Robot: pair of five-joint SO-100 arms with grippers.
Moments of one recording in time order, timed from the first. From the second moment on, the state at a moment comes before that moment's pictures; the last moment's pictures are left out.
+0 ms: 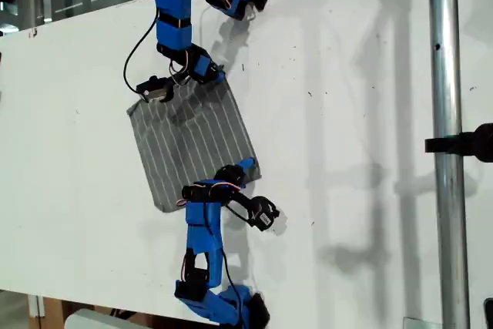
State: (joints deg) arm 0 -8.1 49.5 54.4 82.2 -63.0; arm 1 27.3 103.3 134.9 56.4 30.7
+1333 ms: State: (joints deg) arm 0 3.4 59.9 52.3 90.7 -65.3; arm 1 6.0 130.1 134.9 68.8 52.9
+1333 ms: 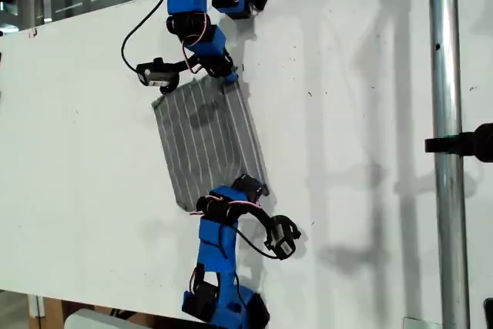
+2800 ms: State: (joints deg) arm 0 -31.4 73.0 73.8 84.4 -48.6; arm 1 42.9 82.8 95.0 60.2 22.2
